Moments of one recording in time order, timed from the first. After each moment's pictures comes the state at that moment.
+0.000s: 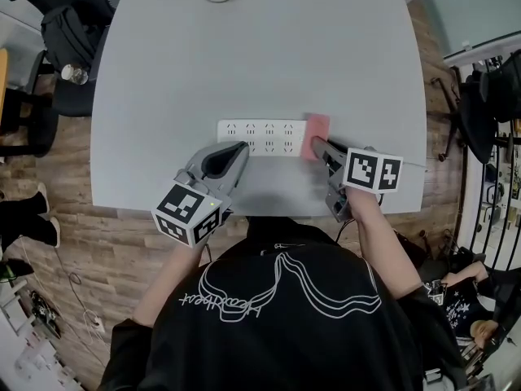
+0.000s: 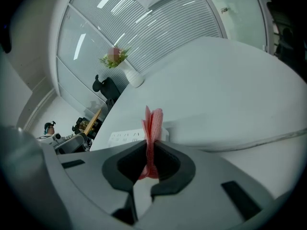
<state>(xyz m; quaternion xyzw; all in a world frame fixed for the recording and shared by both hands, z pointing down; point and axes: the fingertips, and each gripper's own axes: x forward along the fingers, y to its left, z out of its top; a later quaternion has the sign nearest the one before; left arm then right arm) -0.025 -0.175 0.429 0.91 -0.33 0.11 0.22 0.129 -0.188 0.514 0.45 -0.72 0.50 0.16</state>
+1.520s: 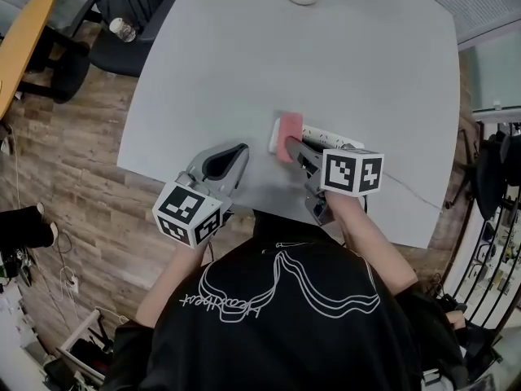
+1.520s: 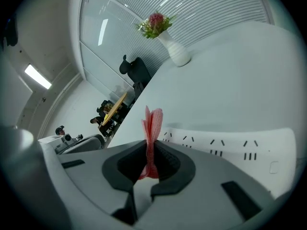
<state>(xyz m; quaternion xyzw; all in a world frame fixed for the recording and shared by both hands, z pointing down) -0.140 -0.158 0.428 0.86 -0.45 0.09 0.24 -0.057 -0.198 0.494 0.29 -0.81 0.48 0.19</state>
